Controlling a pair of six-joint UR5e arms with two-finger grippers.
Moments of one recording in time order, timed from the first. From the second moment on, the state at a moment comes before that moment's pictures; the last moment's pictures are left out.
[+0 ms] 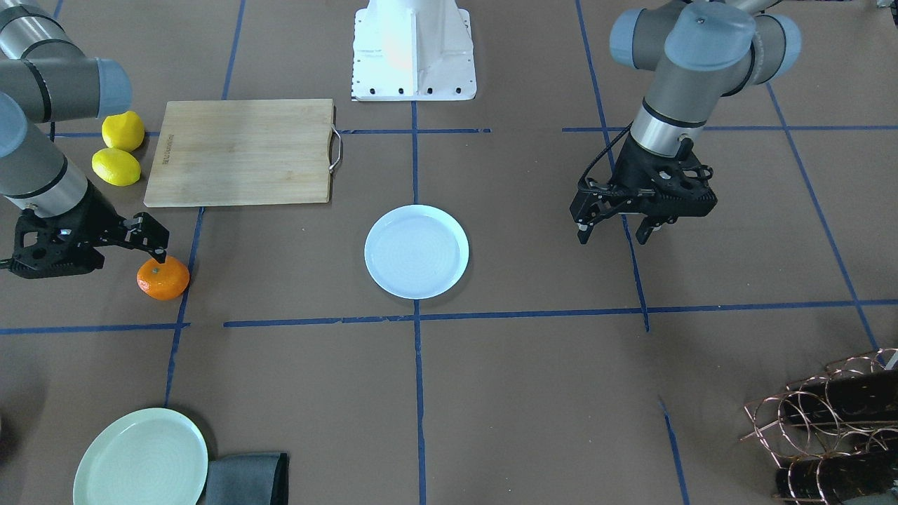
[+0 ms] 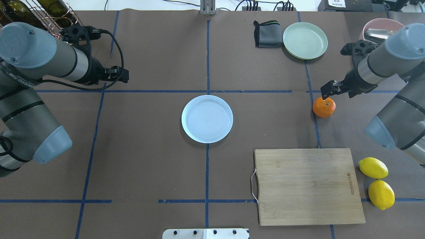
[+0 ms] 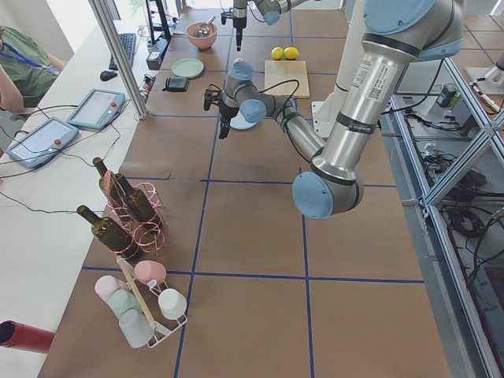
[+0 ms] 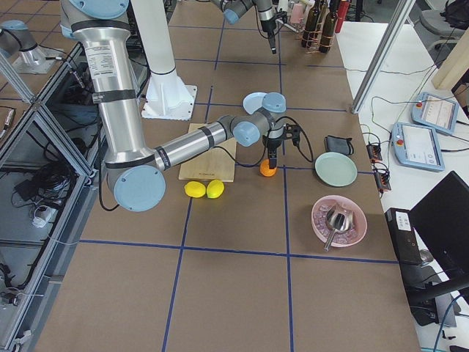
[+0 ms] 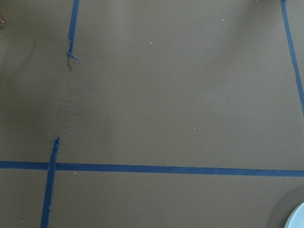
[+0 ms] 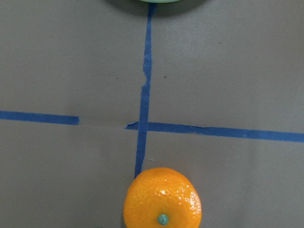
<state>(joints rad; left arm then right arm) -0.81 -1.94 -1.87 -1.80 -1.88 -1.07 0.92 -1.35 1.74 -1.36 2.10 0.78</state>
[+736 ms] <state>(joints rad) -0.83 -1.93 -1.87 -1.80 -1.89 -1.06 0.87 -1.33 1.68 -1.36 2.06 0.78</state>
